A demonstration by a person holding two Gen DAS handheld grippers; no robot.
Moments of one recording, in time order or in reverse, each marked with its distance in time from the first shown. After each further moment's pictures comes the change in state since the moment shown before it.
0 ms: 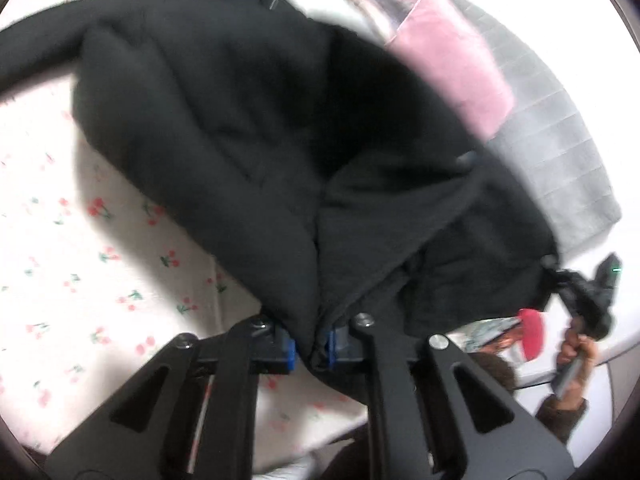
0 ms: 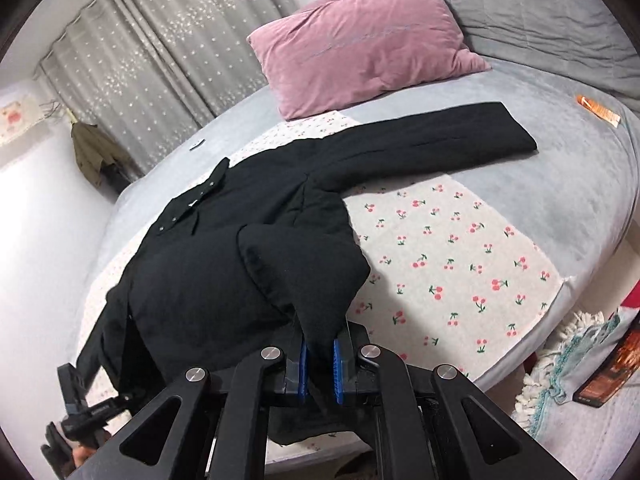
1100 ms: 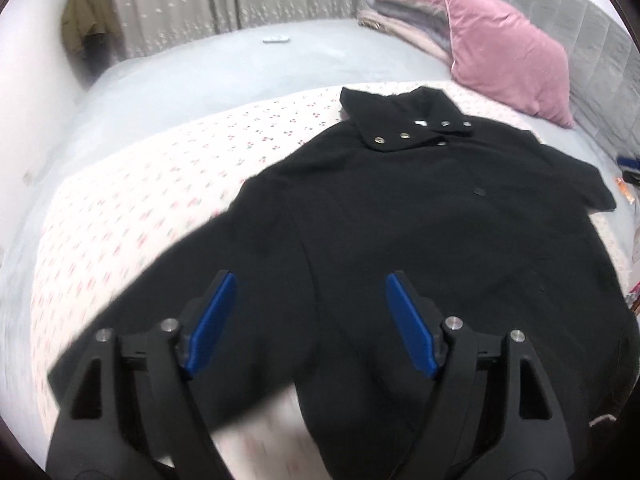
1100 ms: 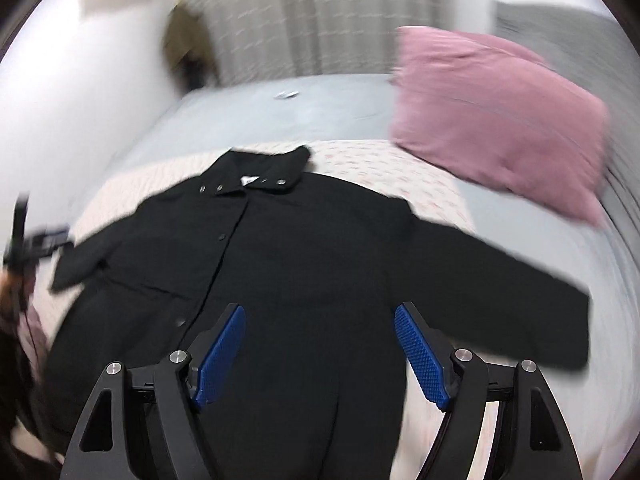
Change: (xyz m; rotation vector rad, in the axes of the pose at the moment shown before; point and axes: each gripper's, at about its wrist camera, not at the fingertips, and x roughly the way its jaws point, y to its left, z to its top) left arm -0.014 0.054 0.219 0.433 -0.053 0.457; right arm 0.124 0.129 0.140 -0.622 0.127 0.092
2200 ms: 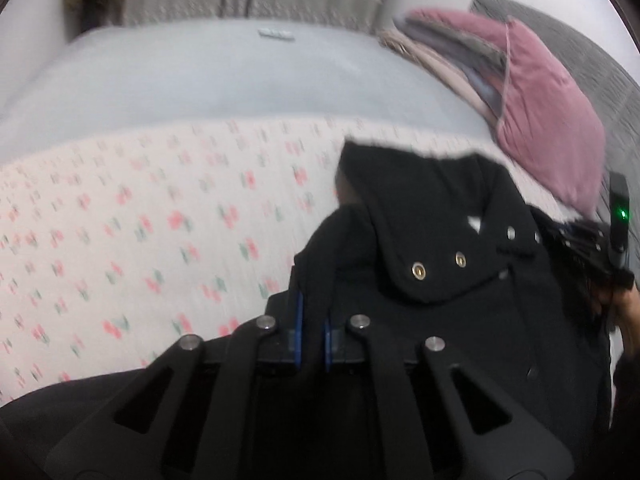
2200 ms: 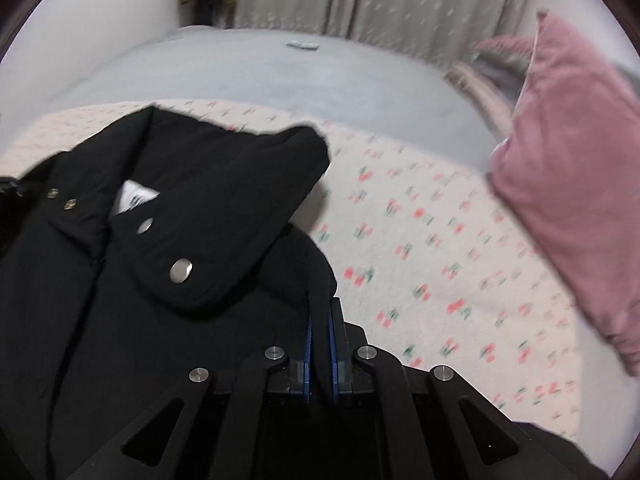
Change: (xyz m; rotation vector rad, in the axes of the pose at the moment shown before) left arm 0.170 -0.016 0.114 -0.228 -0.086 -0.104; right arm 0.307 0.004 0.131 -0.148 0.028 -0.197
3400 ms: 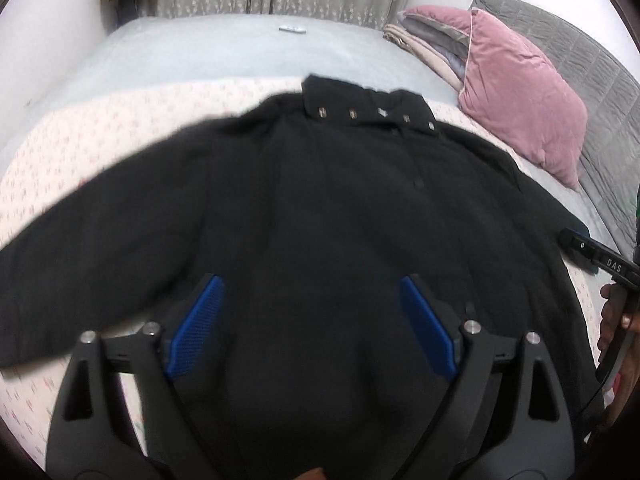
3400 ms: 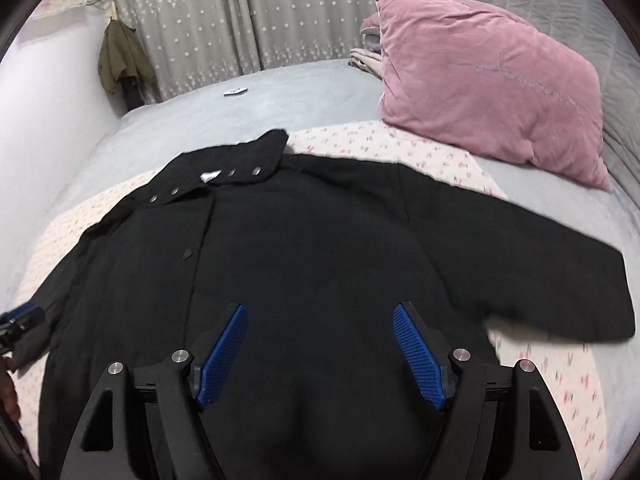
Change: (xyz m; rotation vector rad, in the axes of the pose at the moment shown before) left arm -0.154 -0.064 -0.144 -0.030 0.062 0.068; right arm -0.207 0.015 -0.127 0.435 0.002 0.044
